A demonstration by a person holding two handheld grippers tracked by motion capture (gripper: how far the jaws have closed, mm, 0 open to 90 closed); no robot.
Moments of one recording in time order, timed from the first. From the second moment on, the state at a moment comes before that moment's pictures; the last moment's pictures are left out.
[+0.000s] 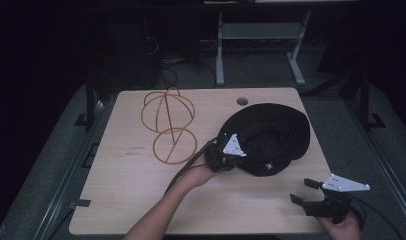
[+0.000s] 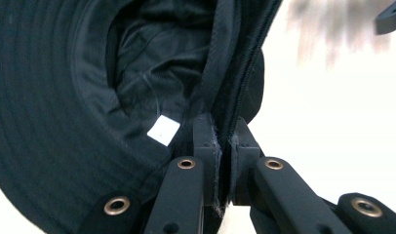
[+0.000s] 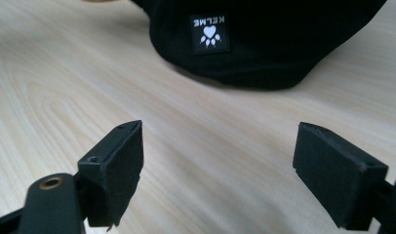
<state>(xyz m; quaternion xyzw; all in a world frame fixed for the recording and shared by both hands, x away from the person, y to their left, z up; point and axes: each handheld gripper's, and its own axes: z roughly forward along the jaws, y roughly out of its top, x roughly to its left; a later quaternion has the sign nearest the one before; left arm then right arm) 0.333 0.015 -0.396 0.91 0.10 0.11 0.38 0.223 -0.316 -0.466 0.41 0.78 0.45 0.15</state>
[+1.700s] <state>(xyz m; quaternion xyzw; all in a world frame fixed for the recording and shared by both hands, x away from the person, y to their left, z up) 0.298 -0.010 -0.344 0.88 0.06 0.01 0.47 0.257 -0.262 -0.451 0.36 0.77 0.48 0.21</state>
